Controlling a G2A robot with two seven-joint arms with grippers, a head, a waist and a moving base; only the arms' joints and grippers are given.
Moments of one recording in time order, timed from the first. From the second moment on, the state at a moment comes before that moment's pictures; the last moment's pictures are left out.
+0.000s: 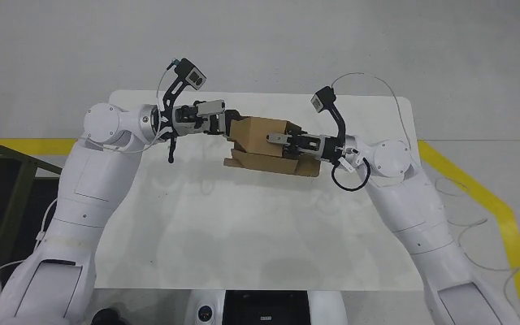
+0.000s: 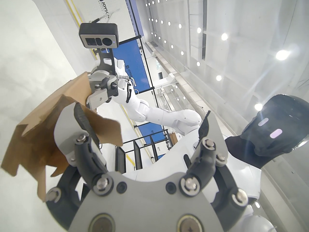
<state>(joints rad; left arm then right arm) 0.68 -1.07 -1.15 -1.27 -0.72 -0.23 -1.32 -0.80 -1.21 1.07 -1.35 0.35 -0.30 1.01</state>
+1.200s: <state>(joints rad) 0.71 -1.06 -1.18 -1.26 -0.69 -0.22 -1.31 -0.79 -1.22 1.02 -1.36 0.41 -0.26 1.07</state>
